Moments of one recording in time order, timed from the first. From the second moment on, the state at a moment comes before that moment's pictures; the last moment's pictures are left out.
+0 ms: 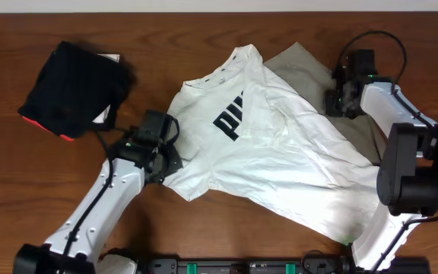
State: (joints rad) left arm -0.29 1.36 0.82 -0.77 0.01 -0.69; right arm -0.04 2.01 1.33 -0.58 -0.01 -0.01
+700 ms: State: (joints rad) left arm -0.29 1.63 0.81 -0.63 0.01 -0.64; right arm -0.04 2.01 1.33 -0.58 -0.01 -0.01
